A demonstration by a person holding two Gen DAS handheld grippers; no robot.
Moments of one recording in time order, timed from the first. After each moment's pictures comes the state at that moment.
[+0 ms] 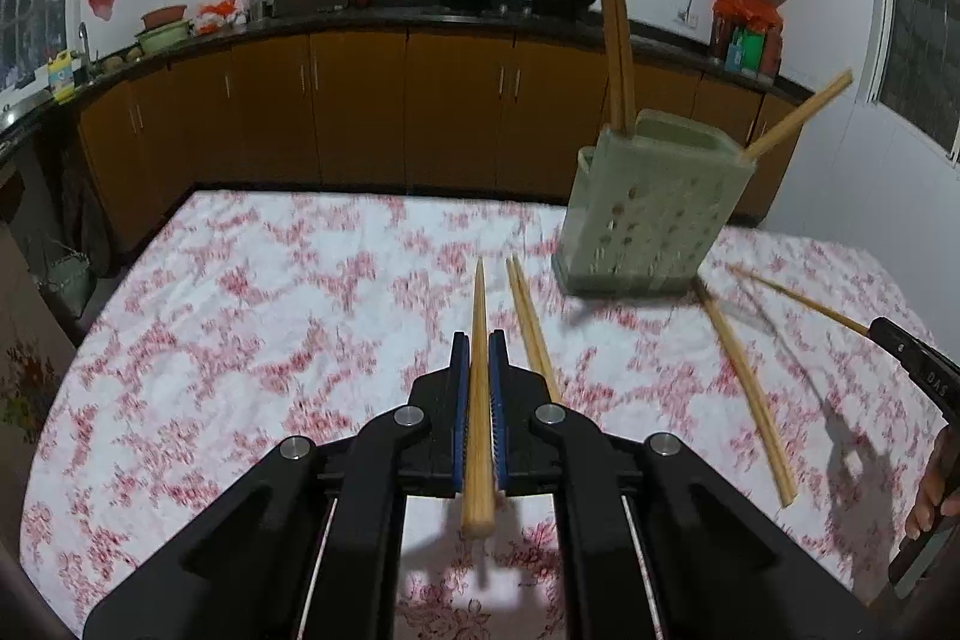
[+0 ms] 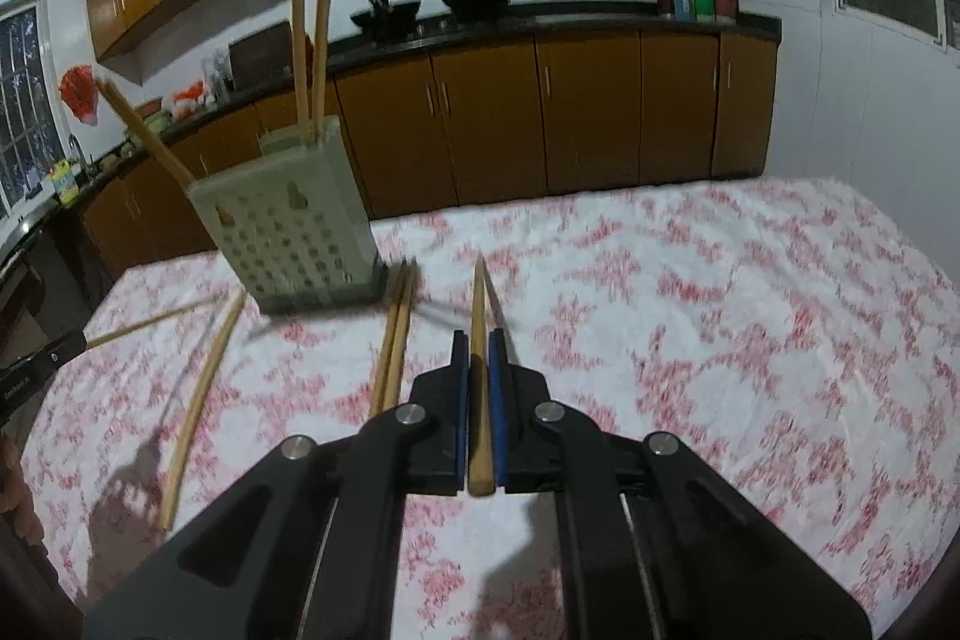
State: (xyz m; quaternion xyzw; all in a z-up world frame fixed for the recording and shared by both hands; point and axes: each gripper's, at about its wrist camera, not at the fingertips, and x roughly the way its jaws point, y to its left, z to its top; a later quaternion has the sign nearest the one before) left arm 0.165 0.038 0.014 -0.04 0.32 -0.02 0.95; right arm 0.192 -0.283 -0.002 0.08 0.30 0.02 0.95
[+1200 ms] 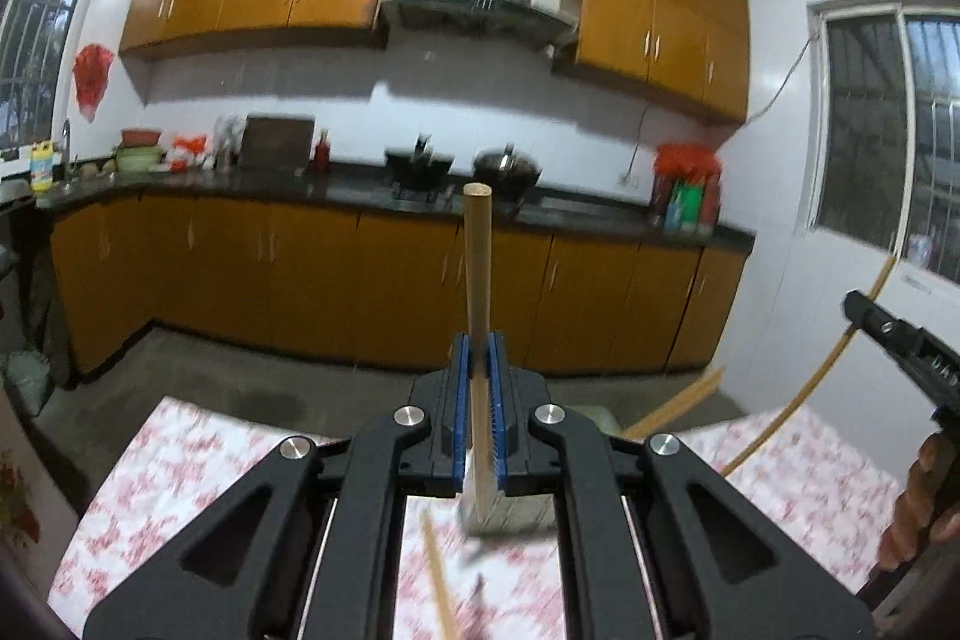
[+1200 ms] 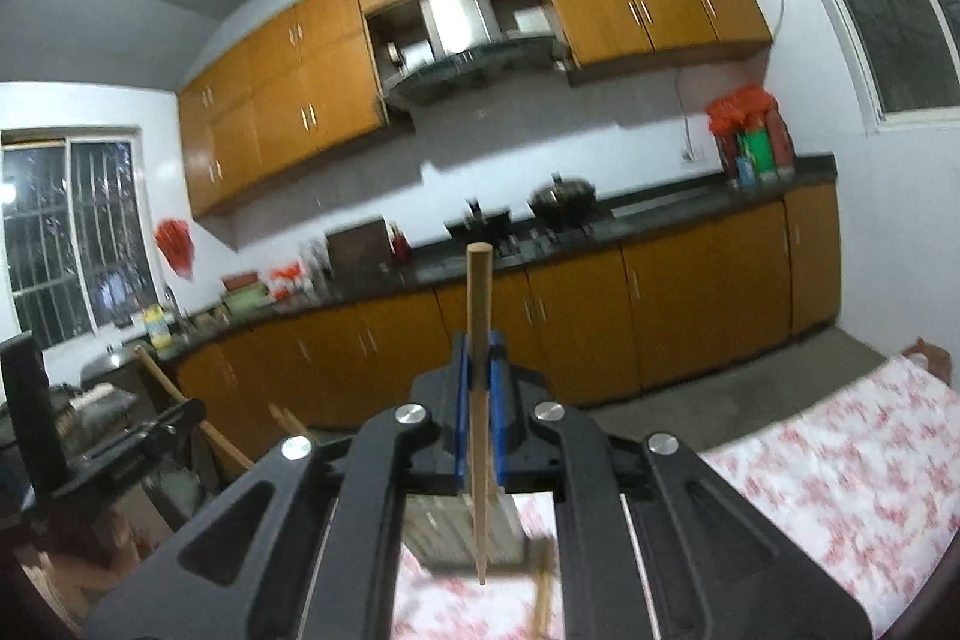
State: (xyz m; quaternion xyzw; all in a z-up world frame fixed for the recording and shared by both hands) left arm 0.168 0.014 0.160 -0.06 0.12 -0.07 0.99; right arm 0.178 -0.265 0.185 0.13 0.06 0.11 0.98
